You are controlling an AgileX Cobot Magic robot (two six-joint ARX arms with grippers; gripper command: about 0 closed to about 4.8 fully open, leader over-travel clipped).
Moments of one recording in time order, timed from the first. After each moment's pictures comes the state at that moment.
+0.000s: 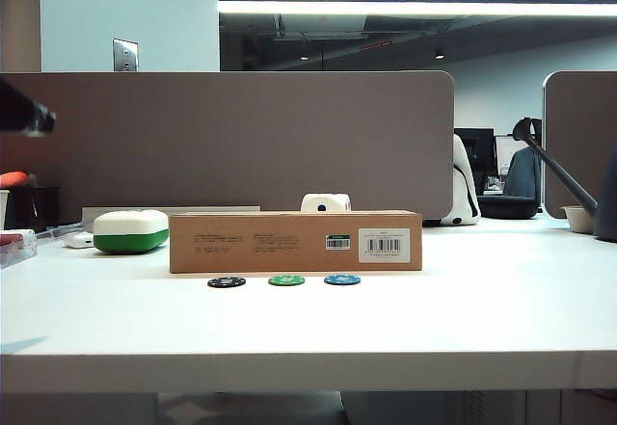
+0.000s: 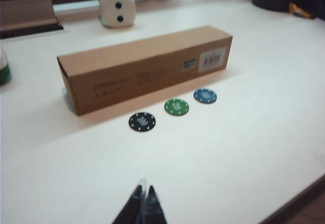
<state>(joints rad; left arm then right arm) -0.51 0.39 0.15 0.05 0.02 0.01 0.03 0.00 0.01 0.02 -0.31 0.62</state>
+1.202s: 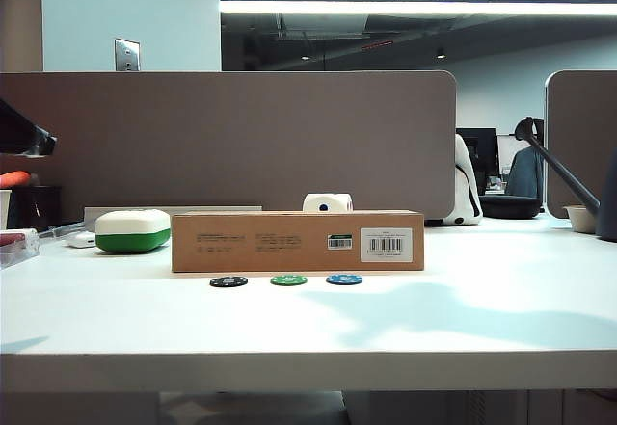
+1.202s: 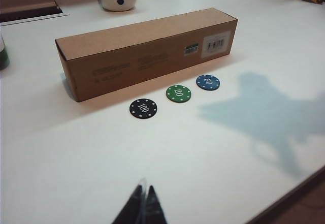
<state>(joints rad) -0.51 0.41 0.15 0.03 0.02 0.01 0.60 1.26 1.14 0.07 -0.41 0.40</state>
